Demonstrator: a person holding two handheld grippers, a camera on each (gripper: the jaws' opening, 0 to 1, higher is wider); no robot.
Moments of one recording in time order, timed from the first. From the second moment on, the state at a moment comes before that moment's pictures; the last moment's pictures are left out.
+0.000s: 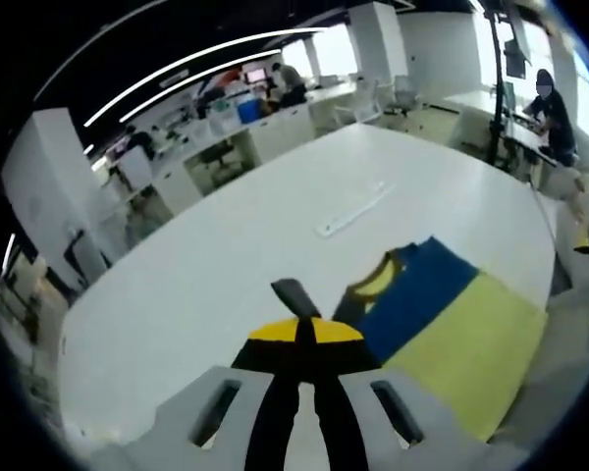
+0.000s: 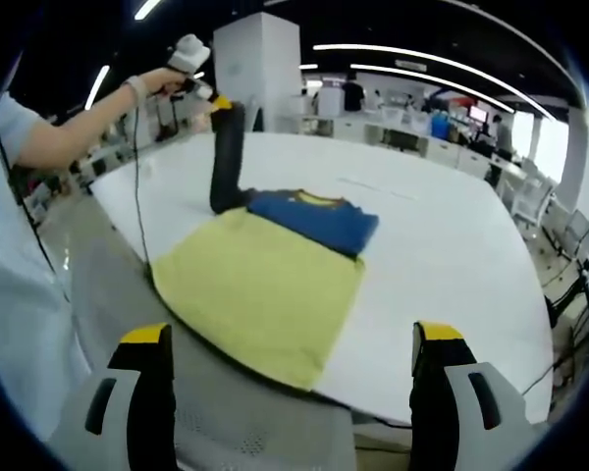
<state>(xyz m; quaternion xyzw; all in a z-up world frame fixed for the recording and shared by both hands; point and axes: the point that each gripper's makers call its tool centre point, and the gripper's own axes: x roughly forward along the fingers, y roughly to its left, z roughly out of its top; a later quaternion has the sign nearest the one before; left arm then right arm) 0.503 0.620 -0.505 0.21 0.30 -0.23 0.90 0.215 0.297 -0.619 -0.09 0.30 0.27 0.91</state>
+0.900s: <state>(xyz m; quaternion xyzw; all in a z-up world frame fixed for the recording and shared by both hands) 0.517 0.551 -0.495 0.24 0.28 -0.29 0.89 0.218 0.286 -0.617 -0.08 0.30 0.27 0.91</state>
